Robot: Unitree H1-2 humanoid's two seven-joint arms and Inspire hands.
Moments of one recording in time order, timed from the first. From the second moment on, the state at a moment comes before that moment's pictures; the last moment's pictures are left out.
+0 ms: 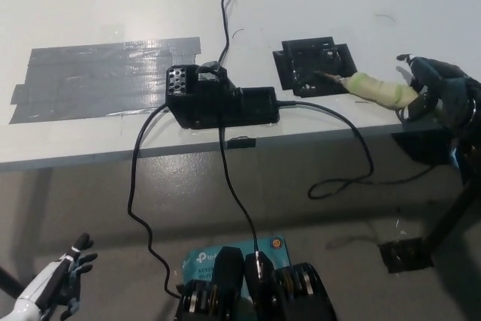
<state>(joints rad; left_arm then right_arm) 0.02 0.49 -0.07 -0.07 -0.14 0.46 -0.16 -0.94 -0.44 0.52 0.82 -0.53 0.29 0.28</state>
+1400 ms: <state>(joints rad) -0.05 0.55 -0.21 -0.09 -0.05 0.46 -0.29 -1.06 -0.36 0.89 0.99 -0.88 0.29 0.28</state>
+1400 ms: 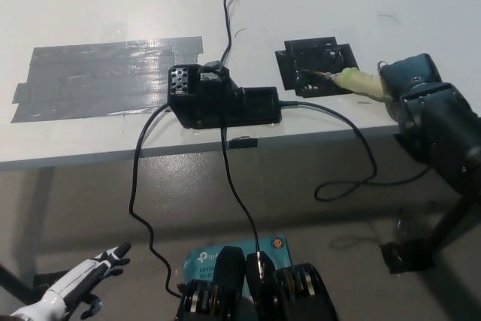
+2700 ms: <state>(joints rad) -0.06 0.54 -0.20 -0.11 -0.05 0.46 -0.32 -0.88 -0.39 0.70 0.89 -0.99 0.19 -0.32</state>
